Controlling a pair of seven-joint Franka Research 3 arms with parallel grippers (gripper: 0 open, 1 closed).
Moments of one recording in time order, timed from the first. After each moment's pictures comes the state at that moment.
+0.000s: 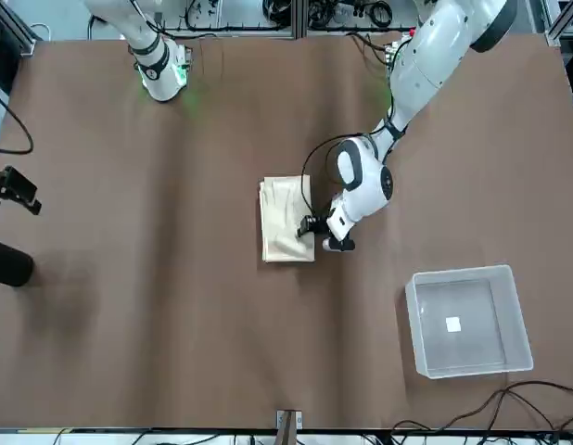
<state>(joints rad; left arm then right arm) -0.24 0.73 -0.49 -1.91 -1.08 2.89 0.32 0.09 0.06 -0.19 -1.54 0.02 1.75 -0.03</state>
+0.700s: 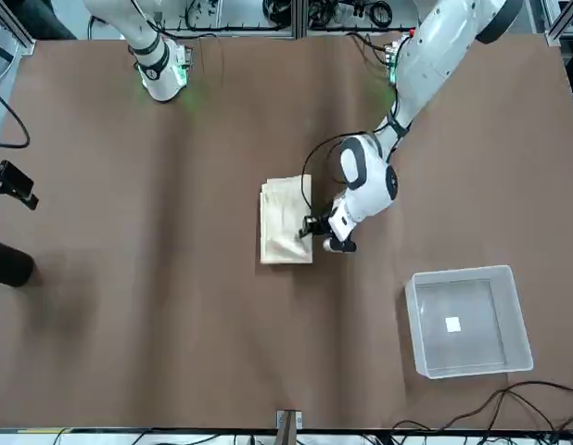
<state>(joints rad) -0.21 0.64 -0.49 -1.91 -1.08 2.76 0.32 0.11 0.06 -0.21 -1.54 0.01 1.74 -0.03</state>
